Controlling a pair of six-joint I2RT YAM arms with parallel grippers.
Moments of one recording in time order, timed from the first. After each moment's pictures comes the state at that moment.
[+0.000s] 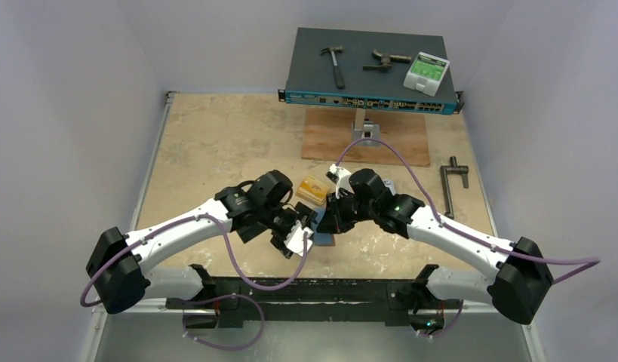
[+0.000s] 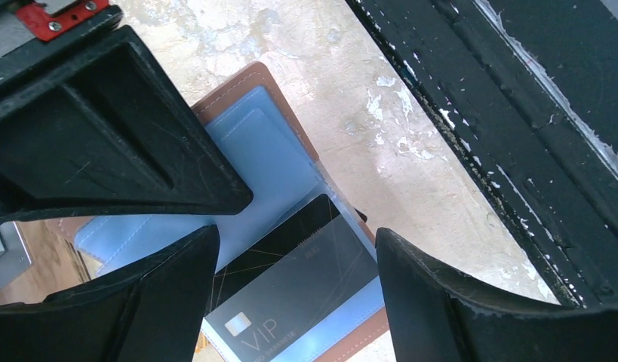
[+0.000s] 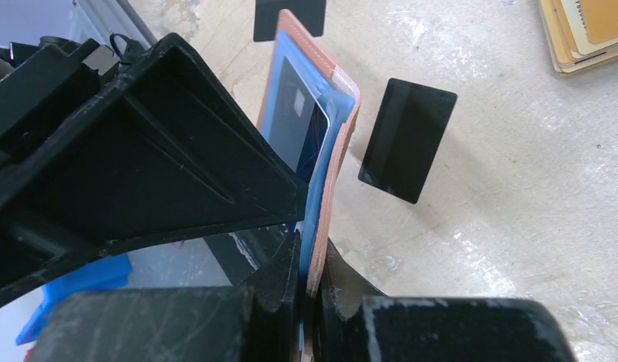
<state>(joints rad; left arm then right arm) -0.87 1.24 0.90 -0.61 0.67 1.22 0.81 1.16 0.77 -0.30 -0.37 0.50</state>
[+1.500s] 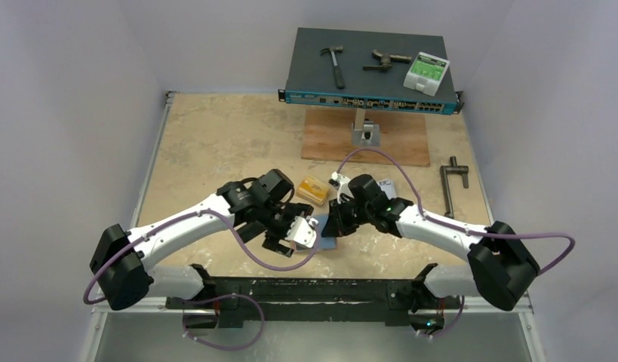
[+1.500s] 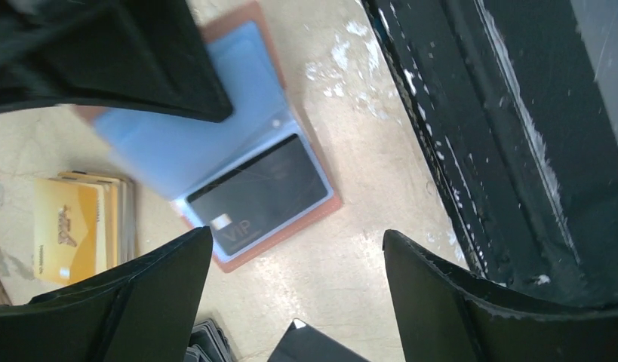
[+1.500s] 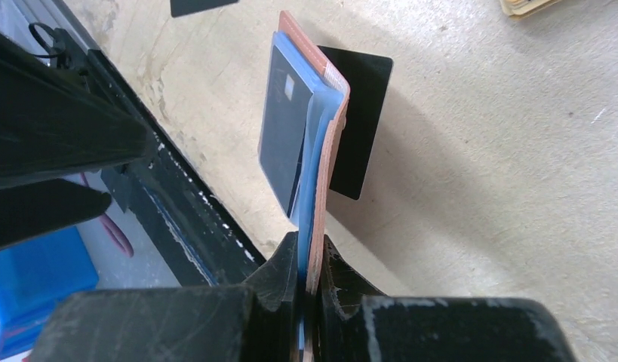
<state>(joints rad) -0.86 1.28 0.95 -0.79 0.54 1.07 0.73 1.28 0.65 -0.17 -0.42 0.48</state>
